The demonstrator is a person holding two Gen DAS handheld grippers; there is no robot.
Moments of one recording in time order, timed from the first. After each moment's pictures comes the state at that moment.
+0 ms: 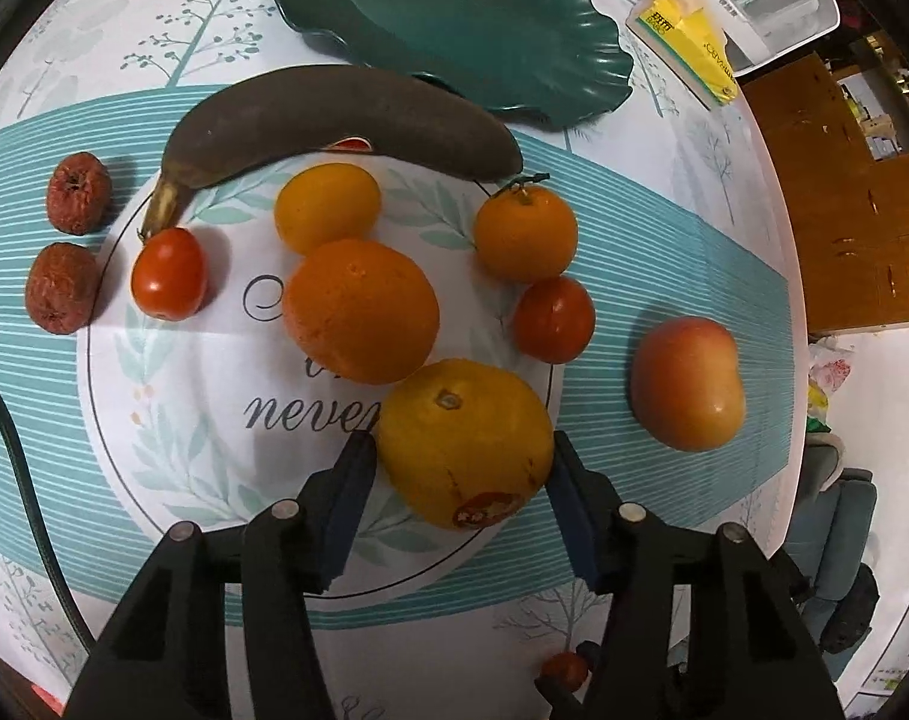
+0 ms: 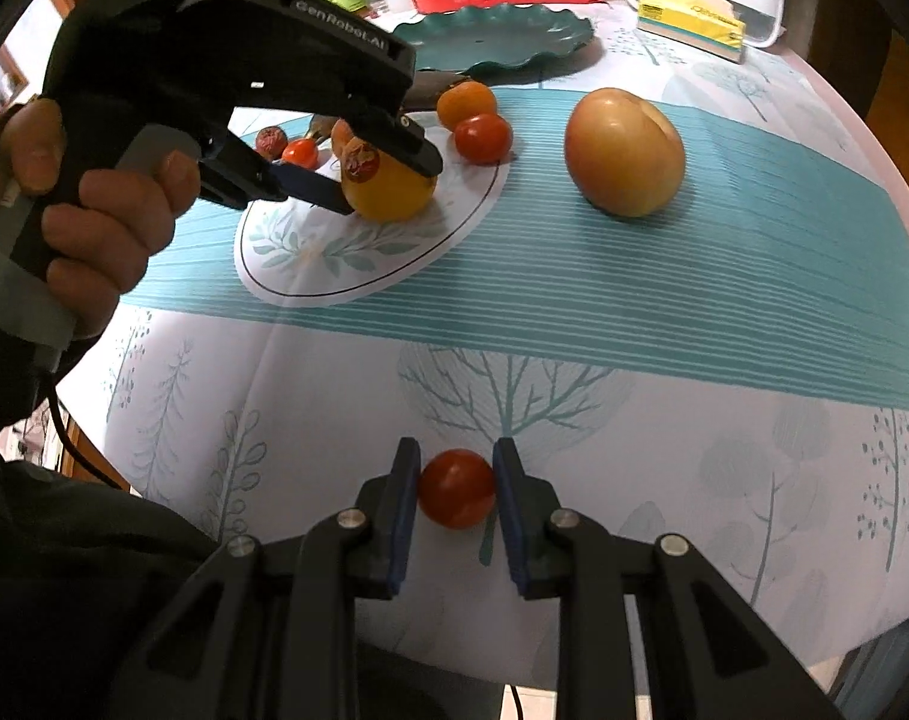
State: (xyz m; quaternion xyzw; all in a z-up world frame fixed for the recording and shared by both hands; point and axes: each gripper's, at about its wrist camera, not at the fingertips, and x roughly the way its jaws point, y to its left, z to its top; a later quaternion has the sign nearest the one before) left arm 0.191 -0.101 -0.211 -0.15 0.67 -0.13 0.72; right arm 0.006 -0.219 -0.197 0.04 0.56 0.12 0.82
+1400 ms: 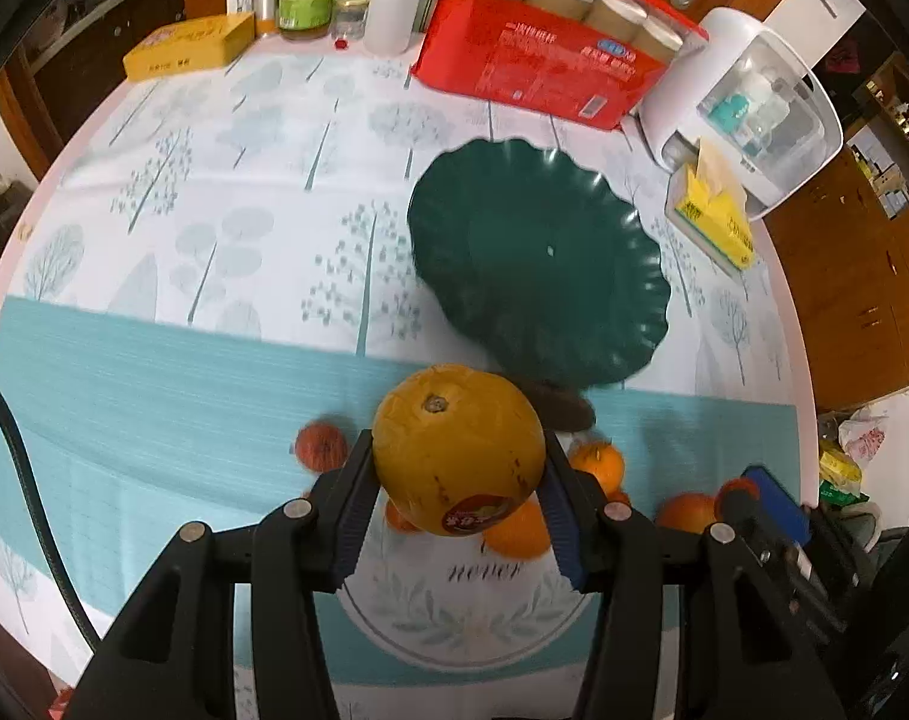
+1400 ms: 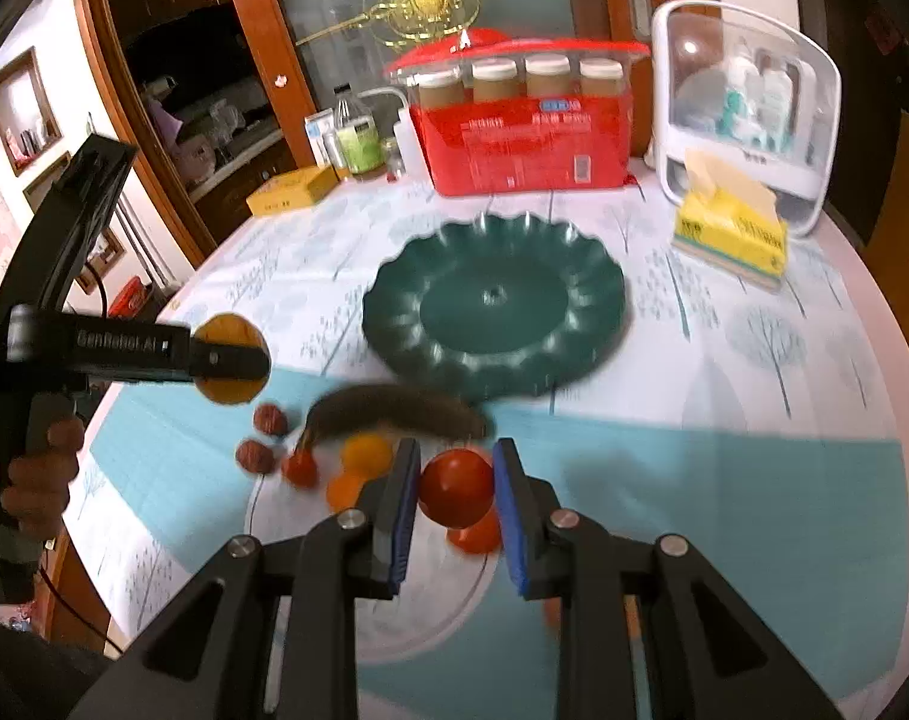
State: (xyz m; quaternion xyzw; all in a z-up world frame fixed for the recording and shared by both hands) left arm 0.255 -0.013 -0.110 -0.12 0.57 -0.07 0.81; right arm 0.169 -0.222 -0.105 0.04 0.43 0.15 0.89
